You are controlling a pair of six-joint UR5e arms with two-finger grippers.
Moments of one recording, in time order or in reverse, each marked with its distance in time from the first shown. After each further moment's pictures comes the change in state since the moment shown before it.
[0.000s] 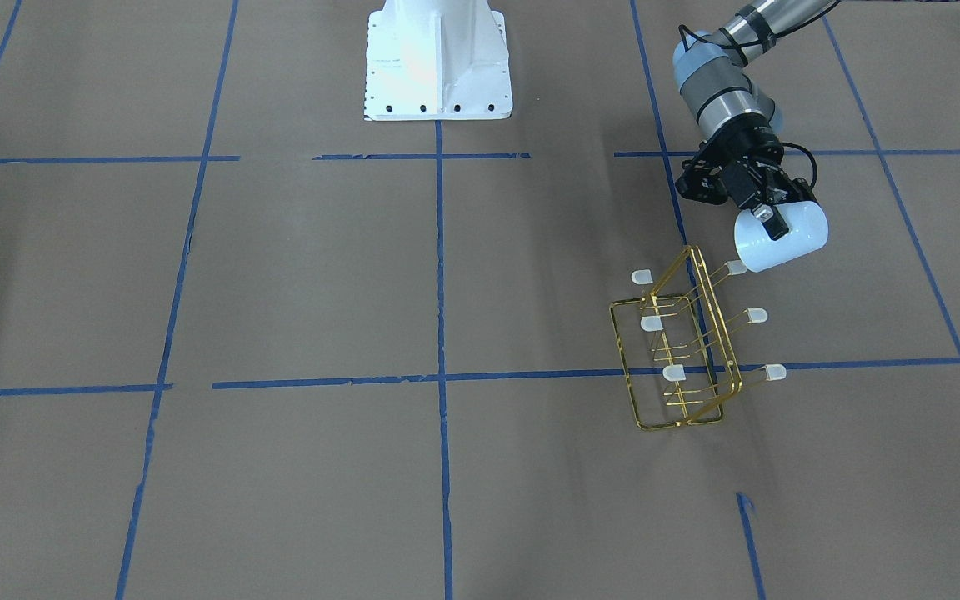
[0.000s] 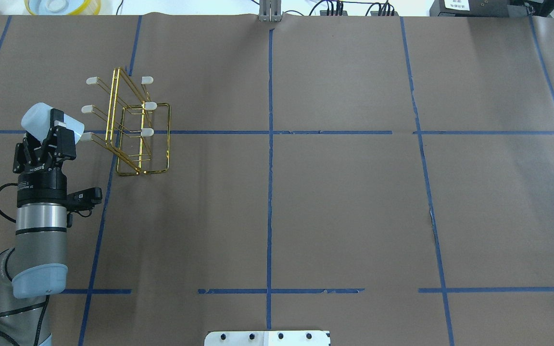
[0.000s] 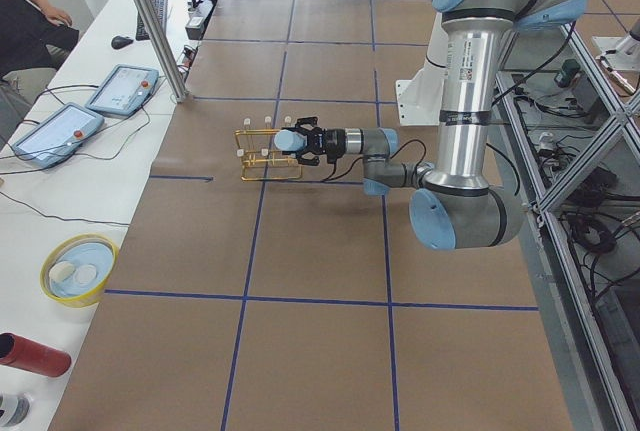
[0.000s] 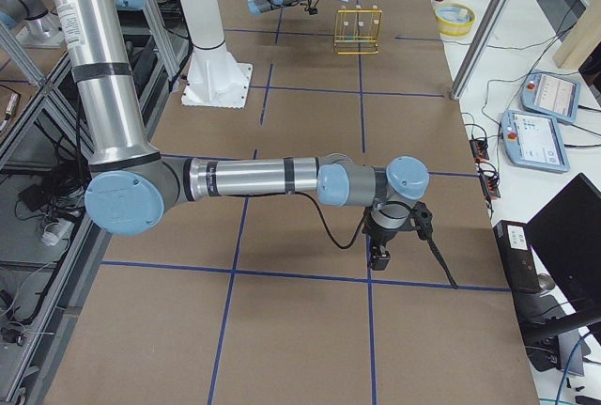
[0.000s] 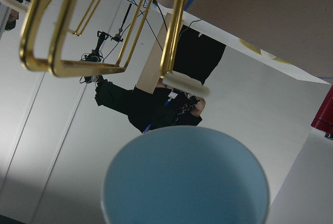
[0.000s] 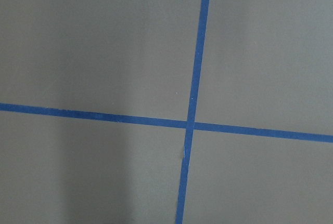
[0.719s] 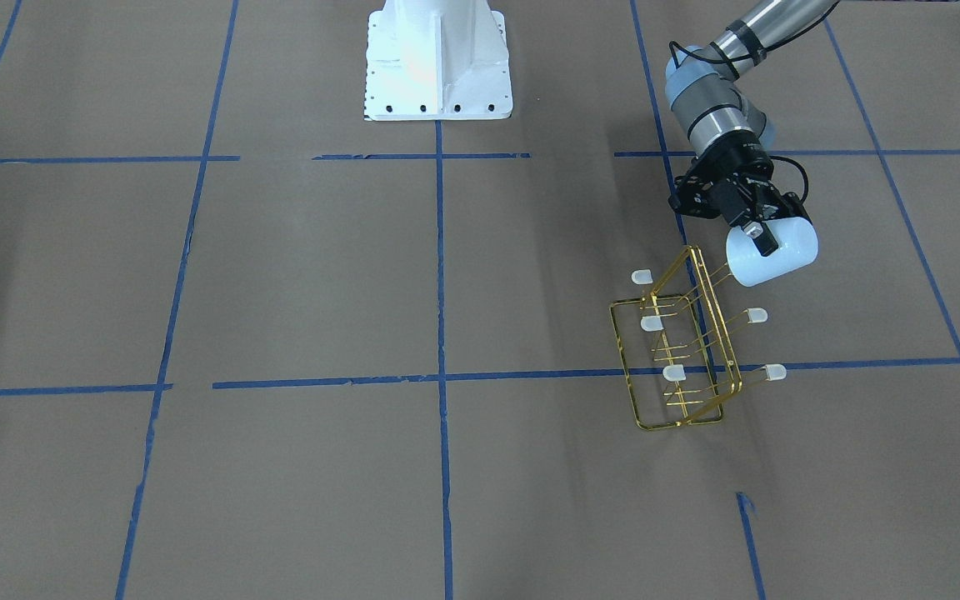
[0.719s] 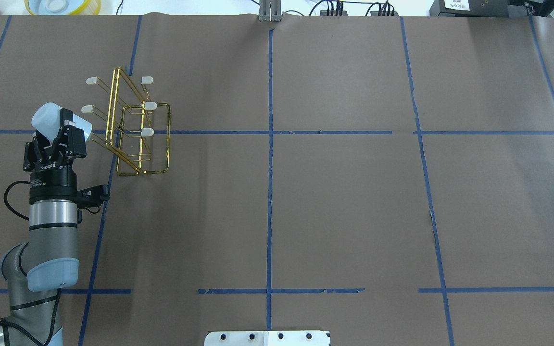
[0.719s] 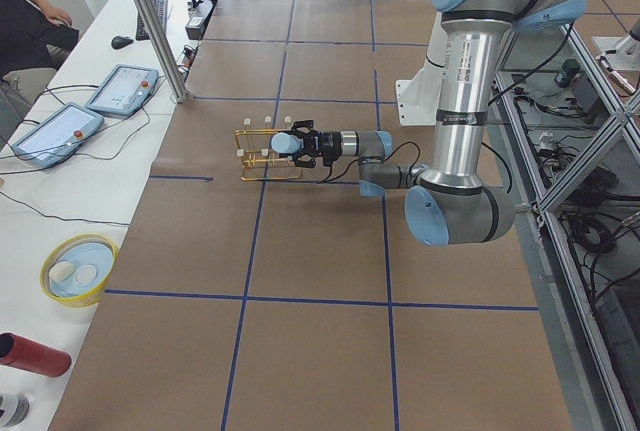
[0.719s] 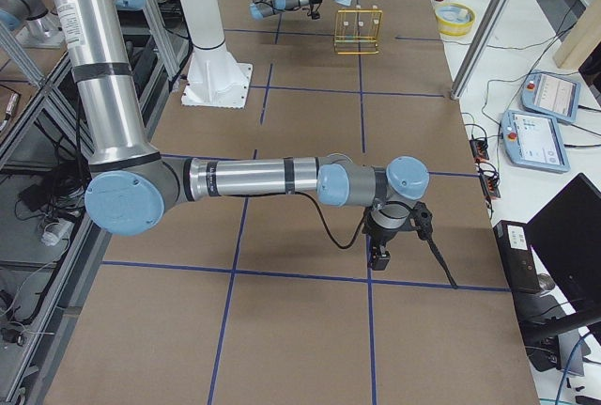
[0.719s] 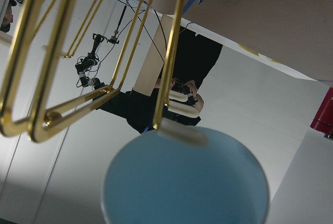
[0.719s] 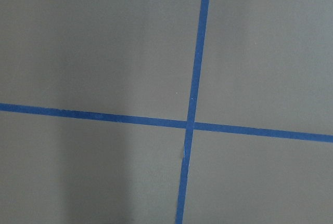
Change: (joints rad) left arm -0.012 -0.041 0.066 0.001 0.002 0.001; right arm 0.000 0.000 0.000 0.000 0.000 0.001
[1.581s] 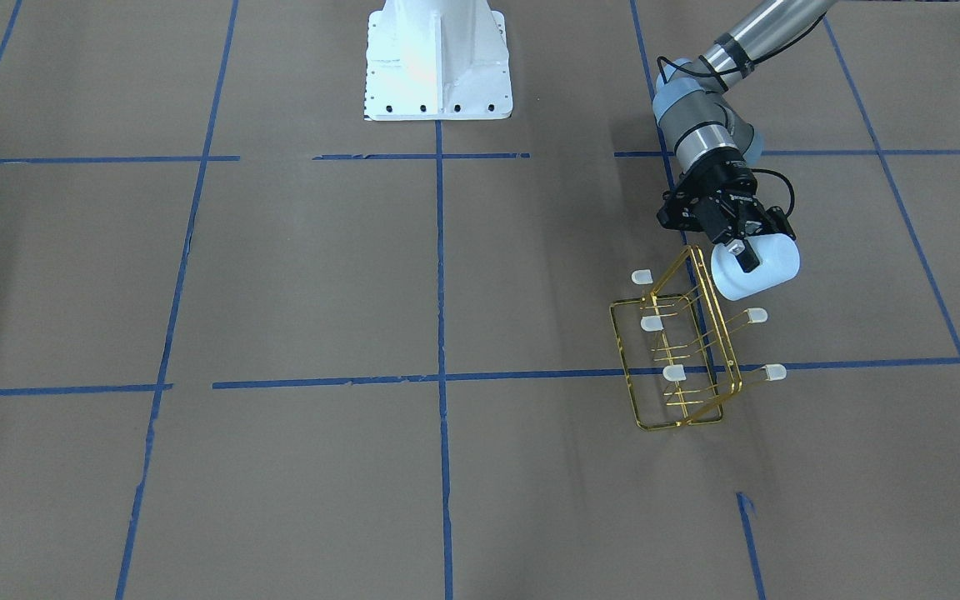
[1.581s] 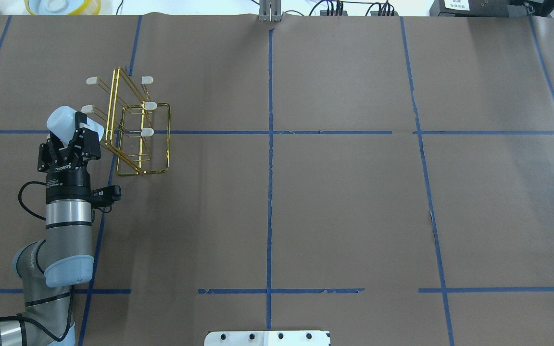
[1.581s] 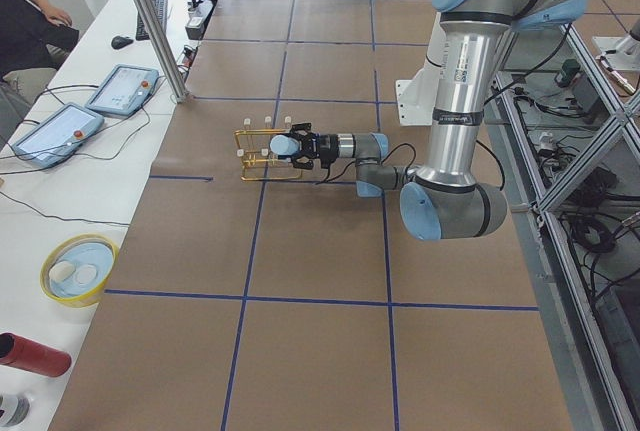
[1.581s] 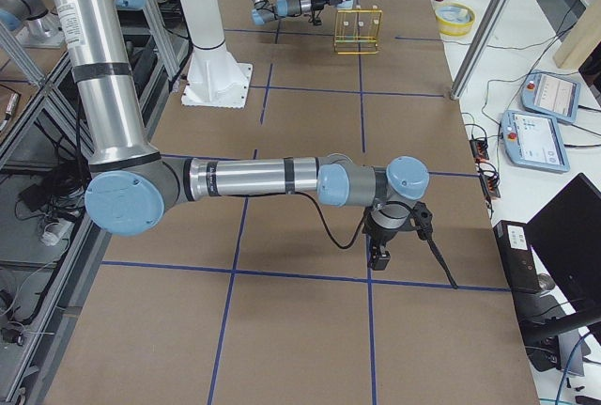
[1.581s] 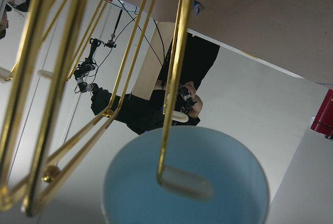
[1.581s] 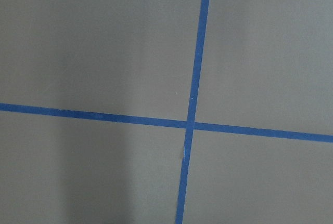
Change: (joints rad) left arm 0.003 -0.056 0.082 0.009 0.000 0.001; right arm 0.000 0.000 0.000 0.000 0.000 -0.001
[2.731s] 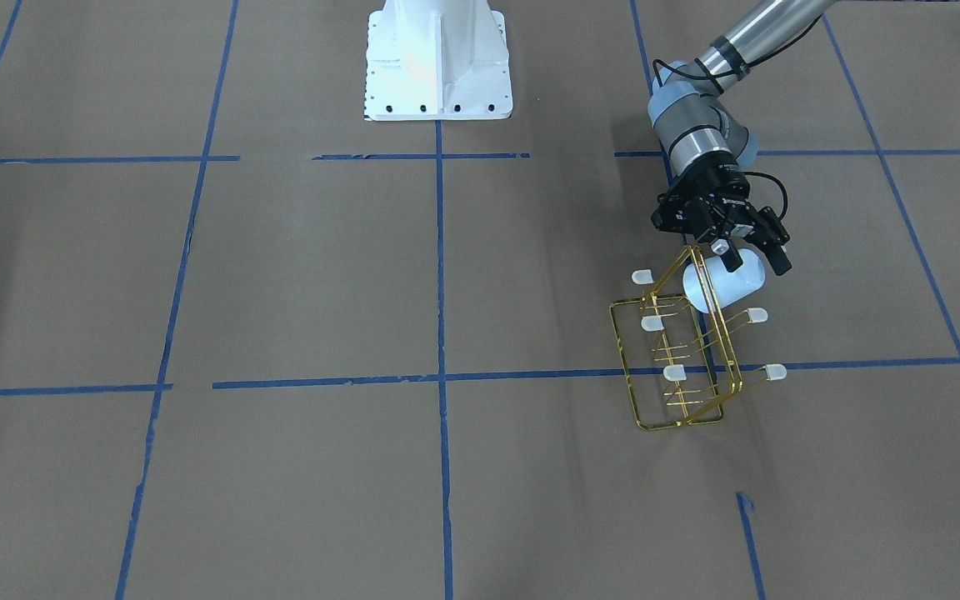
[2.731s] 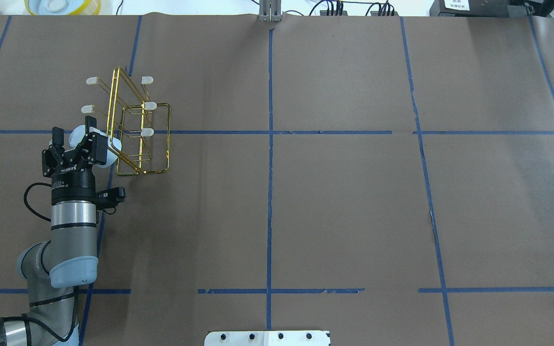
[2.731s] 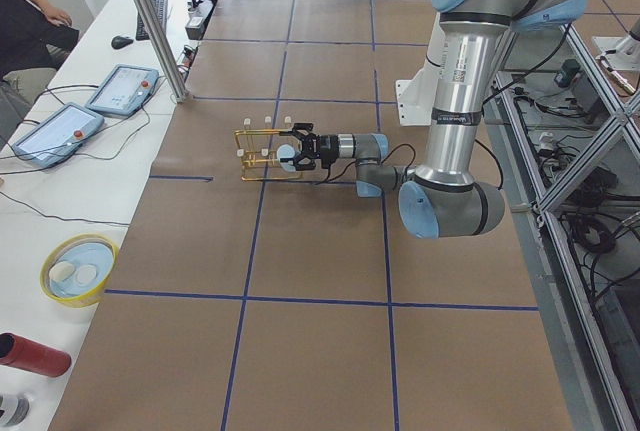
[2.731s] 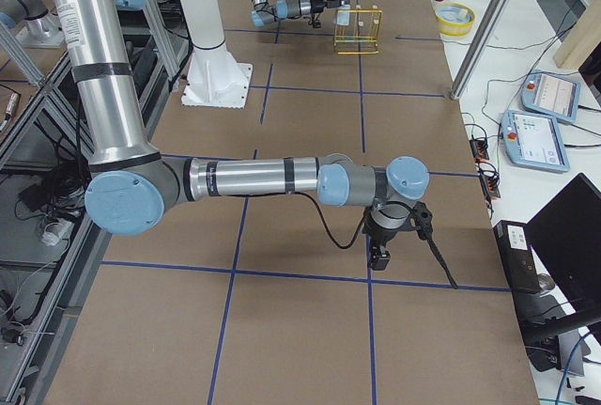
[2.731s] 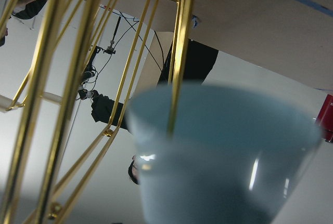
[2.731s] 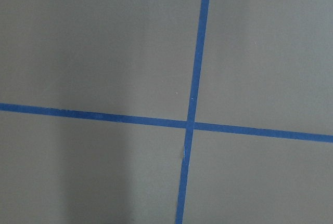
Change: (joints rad) left arm 0.006 -0.014 0.014 -0.002 -0.003 -0.001; right arm 0.000 0.000 0.000 0.000 0.000 0.000
